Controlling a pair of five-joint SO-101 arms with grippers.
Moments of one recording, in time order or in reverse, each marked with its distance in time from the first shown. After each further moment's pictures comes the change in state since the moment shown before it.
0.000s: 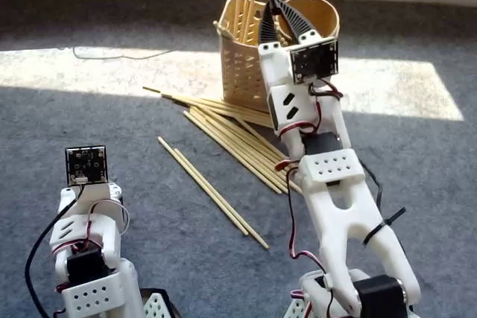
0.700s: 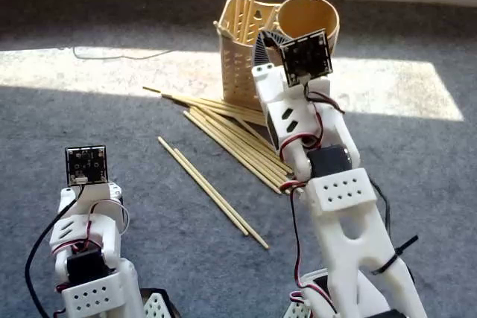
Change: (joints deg) left arm 0.0 0.0 0.0 0.0 0.0; right arm -2.9 -13.9 0.4 30.8 0.4
